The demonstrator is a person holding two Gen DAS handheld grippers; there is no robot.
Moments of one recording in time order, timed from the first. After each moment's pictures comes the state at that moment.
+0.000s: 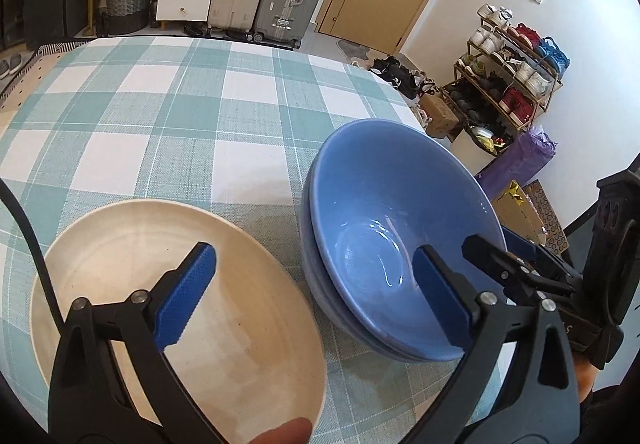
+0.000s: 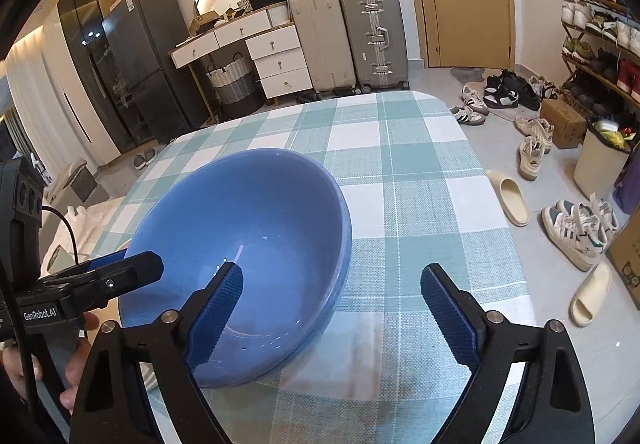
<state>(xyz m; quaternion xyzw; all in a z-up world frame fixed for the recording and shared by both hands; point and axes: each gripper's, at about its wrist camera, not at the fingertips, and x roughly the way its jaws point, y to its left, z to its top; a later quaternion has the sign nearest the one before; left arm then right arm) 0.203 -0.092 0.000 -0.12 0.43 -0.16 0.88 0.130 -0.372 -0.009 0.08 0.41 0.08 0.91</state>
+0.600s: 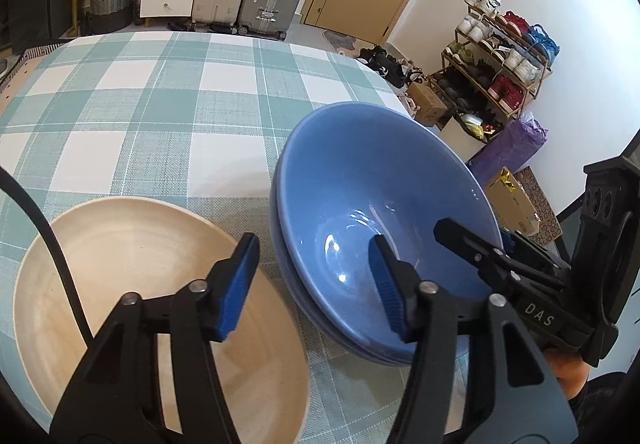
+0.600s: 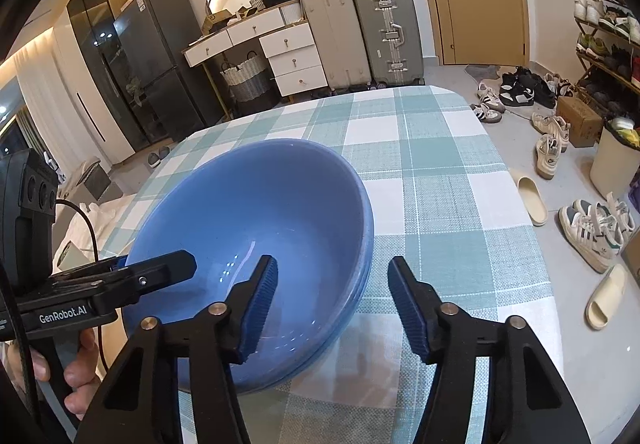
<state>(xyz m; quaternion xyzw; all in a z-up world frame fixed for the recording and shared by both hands) 0.212 -0.108 -0.011 -0.11 0.44 -0.18 0.87 0.132 -0.366 -0.018 0.09 0.40 0.11 0.90</state>
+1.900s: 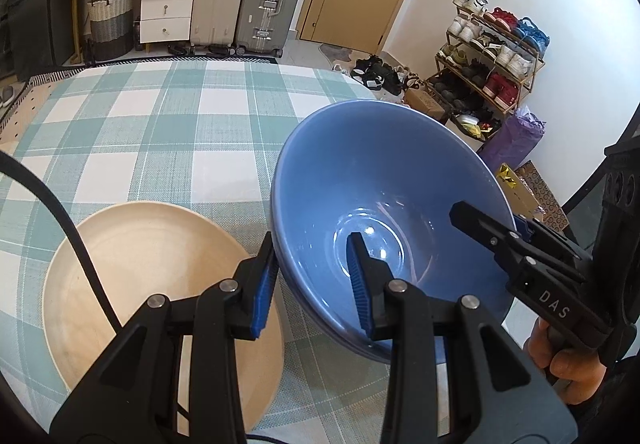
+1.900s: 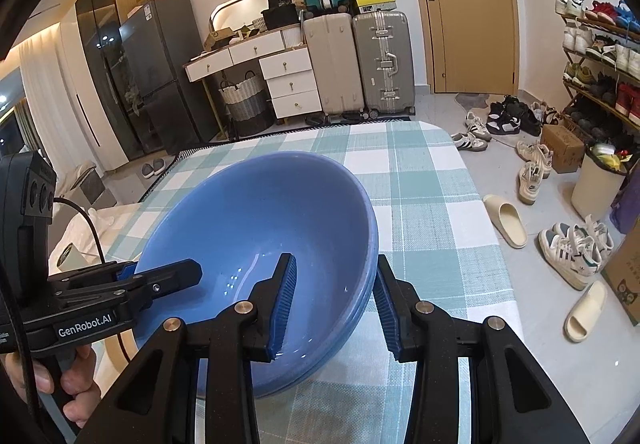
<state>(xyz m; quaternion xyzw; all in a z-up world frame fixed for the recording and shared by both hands) 0.168 -0.116 0.026 -0.08 0.41 -0.18 0.89 0.087 -0.362 0.026 0.06 0.36 0.09 0.93</state>
